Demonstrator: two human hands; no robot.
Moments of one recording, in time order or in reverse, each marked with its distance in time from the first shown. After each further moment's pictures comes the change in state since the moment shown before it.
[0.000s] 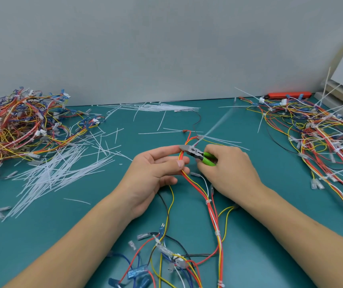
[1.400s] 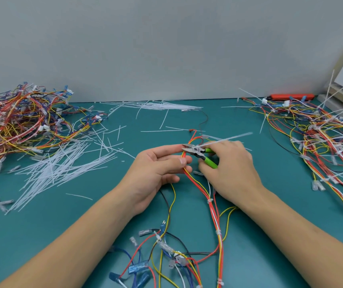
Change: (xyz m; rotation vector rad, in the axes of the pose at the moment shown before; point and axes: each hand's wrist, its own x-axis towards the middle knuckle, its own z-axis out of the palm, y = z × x) left_hand -0.001 0.001 0.000 0.008 -0.005 -0.008; right_hand -0.004 -0.004 -0.002 -0.069 -0.001 -0.045
